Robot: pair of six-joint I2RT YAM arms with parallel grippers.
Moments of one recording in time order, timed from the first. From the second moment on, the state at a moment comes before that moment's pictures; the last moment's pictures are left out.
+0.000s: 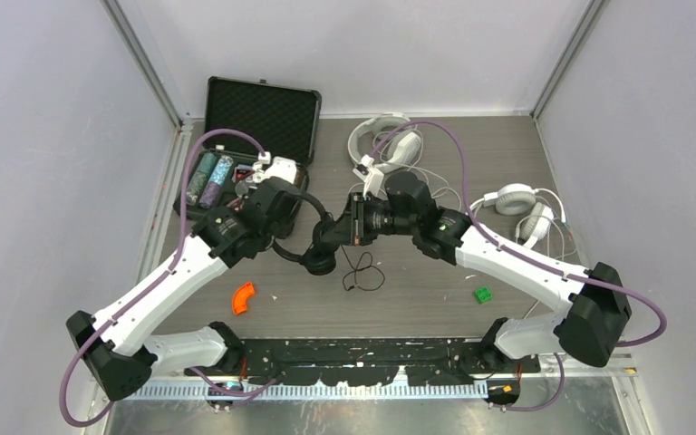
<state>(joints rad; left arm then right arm) -0.76 1.12 1.20 -0.93 -0.60 -0.28 0.85 1.33 1.05 -0.07 -0.43 0.78</state>
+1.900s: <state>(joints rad) -0.77 1.21 1.26 -0.87 -0.59 -0.62 0.95 1.25 1.05 -0.06 -0.14 0.57</state>
